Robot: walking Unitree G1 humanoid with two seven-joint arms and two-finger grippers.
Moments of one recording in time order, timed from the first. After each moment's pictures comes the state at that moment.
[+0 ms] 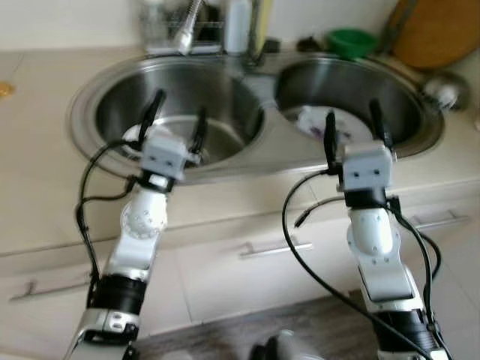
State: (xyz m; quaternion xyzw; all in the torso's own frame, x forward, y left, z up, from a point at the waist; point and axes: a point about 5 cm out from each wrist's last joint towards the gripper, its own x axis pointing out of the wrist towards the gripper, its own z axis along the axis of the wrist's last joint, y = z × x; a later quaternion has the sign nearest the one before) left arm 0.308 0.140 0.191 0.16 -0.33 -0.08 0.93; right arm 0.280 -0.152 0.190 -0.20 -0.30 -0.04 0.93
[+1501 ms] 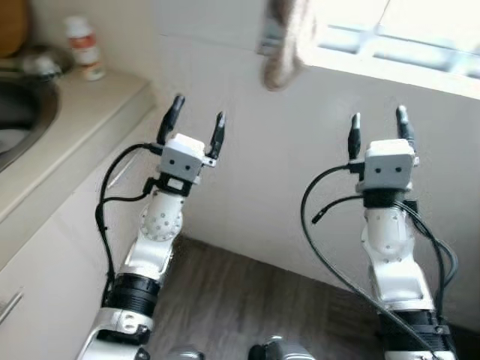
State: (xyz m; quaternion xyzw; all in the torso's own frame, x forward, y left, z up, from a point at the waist) left arm 0.308 0.131 0.174 0.16 -0.30 -0.10 0.94; right arm 0.283 -0.168 0.176 -0.18 -0.25 -0.08 0.95
